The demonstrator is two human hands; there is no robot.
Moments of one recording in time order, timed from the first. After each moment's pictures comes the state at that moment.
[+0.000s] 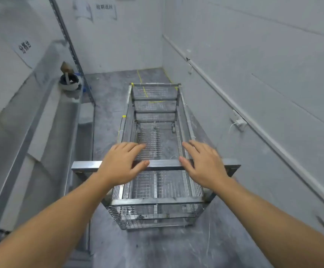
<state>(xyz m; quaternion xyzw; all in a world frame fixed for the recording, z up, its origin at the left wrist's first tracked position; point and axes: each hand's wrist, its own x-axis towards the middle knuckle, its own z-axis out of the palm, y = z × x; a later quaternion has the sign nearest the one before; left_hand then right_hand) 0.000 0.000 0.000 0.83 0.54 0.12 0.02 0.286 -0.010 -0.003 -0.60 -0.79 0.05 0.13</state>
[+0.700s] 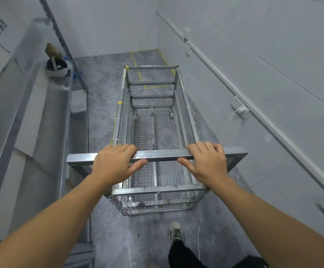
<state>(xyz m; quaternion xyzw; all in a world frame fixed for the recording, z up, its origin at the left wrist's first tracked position) -0.013 0.029 -0.029 0.84 0.53 0.12 -0.08 0.283 0.020 -0.052 -0.60 -0.77 -0.13 0.15</state>
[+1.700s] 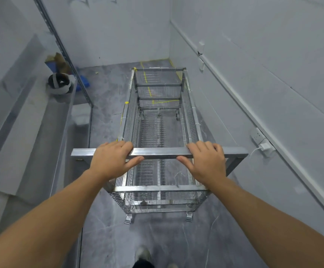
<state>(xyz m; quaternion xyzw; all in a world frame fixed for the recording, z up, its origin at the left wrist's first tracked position) -0.008 0.318 -0.026 0.82 0.55 0.11 -0.10 0.297 0.319 -0.054 -0.58 -0.78 -0.14 0.19</state>
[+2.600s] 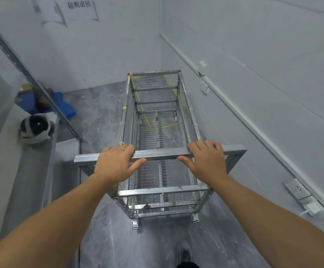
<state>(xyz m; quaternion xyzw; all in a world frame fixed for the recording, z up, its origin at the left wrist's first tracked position) -0.068 0.729 -0.023 0.83 0.55 0.08 -0.07 0.232 0.715 -0.053 -0.61 -0.77 -0.13 0.17</state>
